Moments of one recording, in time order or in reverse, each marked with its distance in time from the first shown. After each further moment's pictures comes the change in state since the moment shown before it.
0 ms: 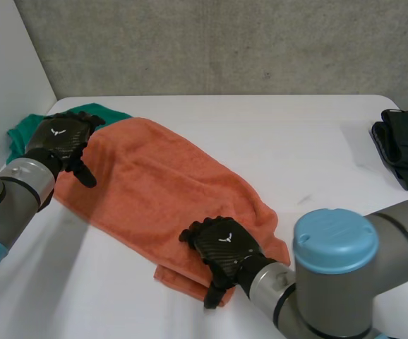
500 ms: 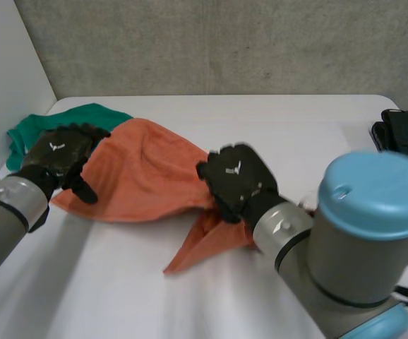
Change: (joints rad) left arm 0.023 0.162 -0.183 -0.015 0.100 -0.008; right arm -0.002 -0.160 -0.165 0.038 0.142 -0.249; left_hand 0.000 0.000 0.000 0.000 0.000; right_hand 0.676 0.842 0.850 0.860 0.833
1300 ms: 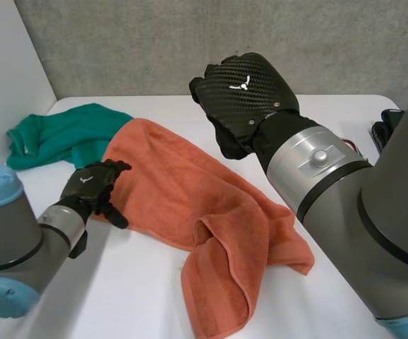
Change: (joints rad) left arm -0.122 -0.265 0.017 0.144 -0.152 -0.250; right arm 0.016 -0.132 -0.232 0.187 0.015 -0.031; left_hand 0.041 0.036 0.023 0.035 0.020; right_hand 0.046 0.010 0.000 0.001 0.016
